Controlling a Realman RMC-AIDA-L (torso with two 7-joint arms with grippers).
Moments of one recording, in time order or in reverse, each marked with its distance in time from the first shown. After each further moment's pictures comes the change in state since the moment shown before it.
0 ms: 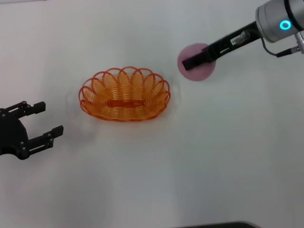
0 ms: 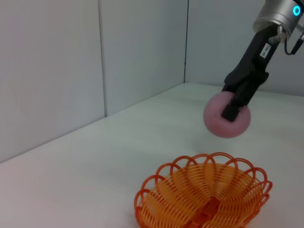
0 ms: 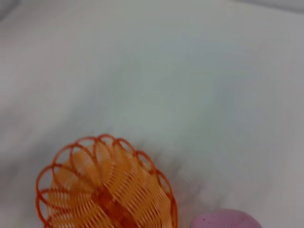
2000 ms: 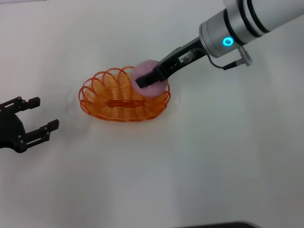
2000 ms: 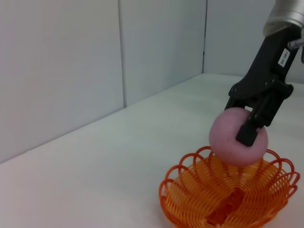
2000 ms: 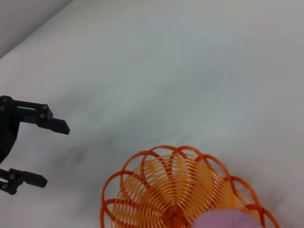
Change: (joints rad) left arm -0.011 0.000 -0.002 -0.001 -0.001 -0.064 -0.008; right arm 0.112 0.014 -0.239 0.242 0.214 0.187 -0.085
